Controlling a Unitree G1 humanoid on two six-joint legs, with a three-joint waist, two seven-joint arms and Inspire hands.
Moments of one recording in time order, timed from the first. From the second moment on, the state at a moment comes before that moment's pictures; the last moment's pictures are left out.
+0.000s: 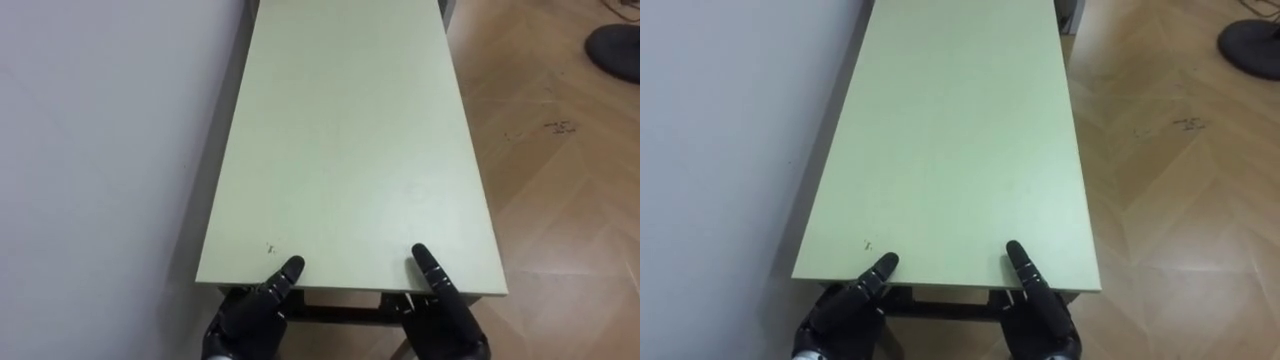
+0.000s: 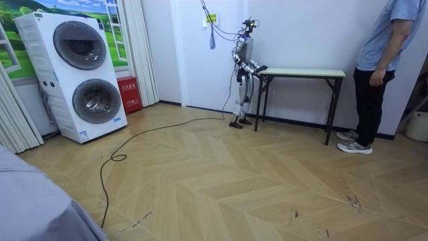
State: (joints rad) left arm 0.33 0.24 -0.44 0.16 -1.29 -0.11 -0.06; right arm 0.35 -0.24 0.38 0.19 1.56 -0.18 0.09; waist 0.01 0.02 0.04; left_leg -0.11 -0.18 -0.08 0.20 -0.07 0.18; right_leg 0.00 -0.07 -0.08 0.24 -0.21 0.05
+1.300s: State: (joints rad) left arm 0.28 0.30 -0.40 0.31 -0.92 -0.12 -0.23; right arm 0.32 -0.35 0.37 0.35 0.98 -0.15 0.37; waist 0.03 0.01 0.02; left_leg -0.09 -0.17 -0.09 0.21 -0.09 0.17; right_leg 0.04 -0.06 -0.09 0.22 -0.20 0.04
